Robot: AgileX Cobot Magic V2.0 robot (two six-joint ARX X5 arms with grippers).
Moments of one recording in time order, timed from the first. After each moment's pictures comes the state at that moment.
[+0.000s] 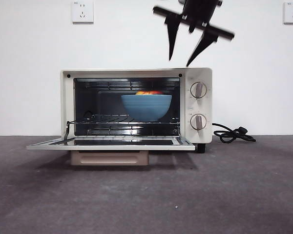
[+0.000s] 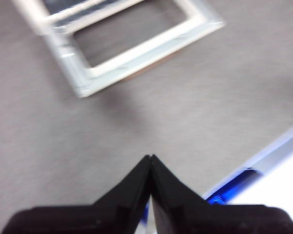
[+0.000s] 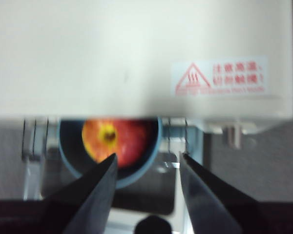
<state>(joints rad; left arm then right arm) -0.70 0.81 1.17 -1.22 -0.15 -0.13 0.45 1.97 2.11 -1.07 -0.03 0.46</state>
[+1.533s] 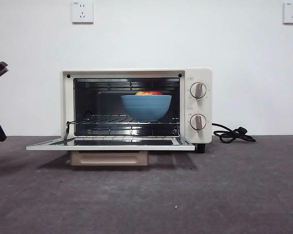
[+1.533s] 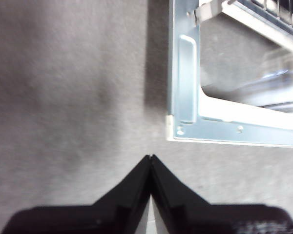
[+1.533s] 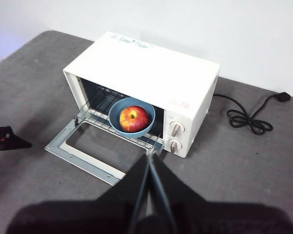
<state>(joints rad) 0.11 1.43 0.78 -0.36 0.57 -0.26 0.62 1.23 2.11 -1.35 0.14 0.03</state>
